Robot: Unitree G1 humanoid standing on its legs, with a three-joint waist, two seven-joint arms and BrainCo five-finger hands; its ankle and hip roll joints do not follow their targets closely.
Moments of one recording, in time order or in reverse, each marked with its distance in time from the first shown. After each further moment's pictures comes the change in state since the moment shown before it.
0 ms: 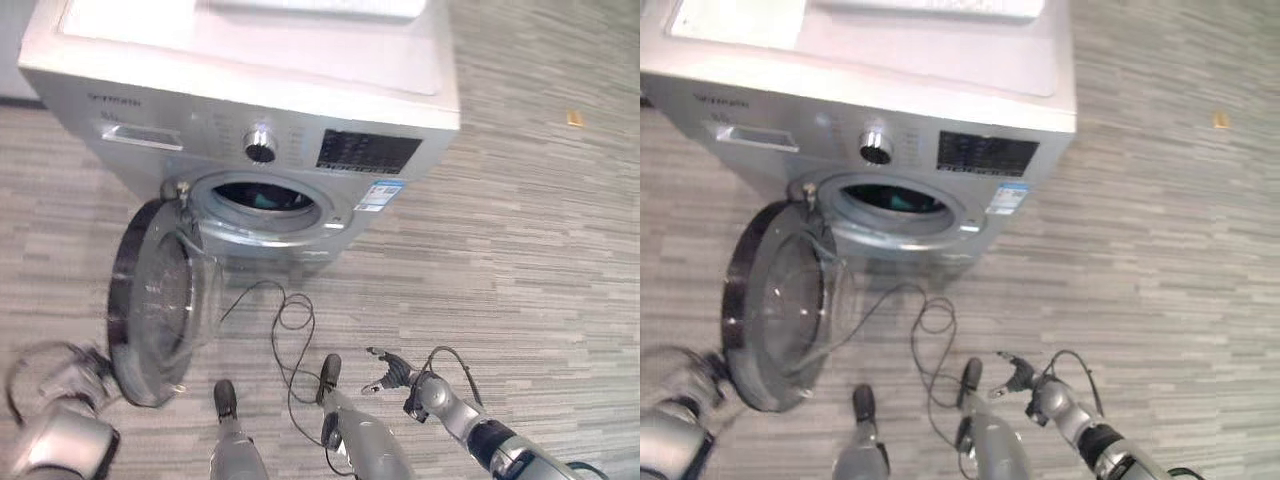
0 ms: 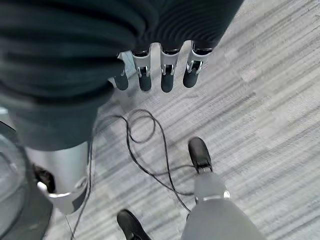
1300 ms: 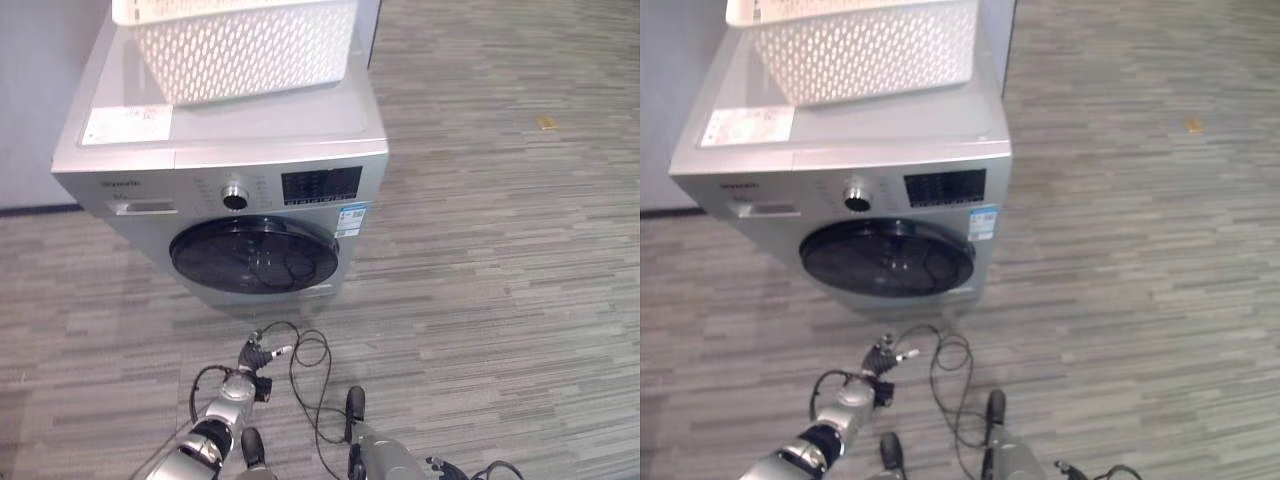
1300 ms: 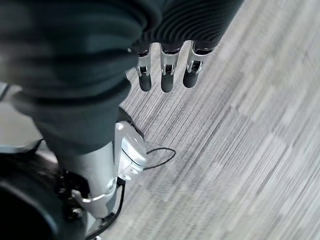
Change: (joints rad) left arm -0.108 -0.392 -0.060 -0.349 -0.630 -0.211 0.205; right arm 0.304 0.005 -0.138 0.208 0.068 -0.005 -0.035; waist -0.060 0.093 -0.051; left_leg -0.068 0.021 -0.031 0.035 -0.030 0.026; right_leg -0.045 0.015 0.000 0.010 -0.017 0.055
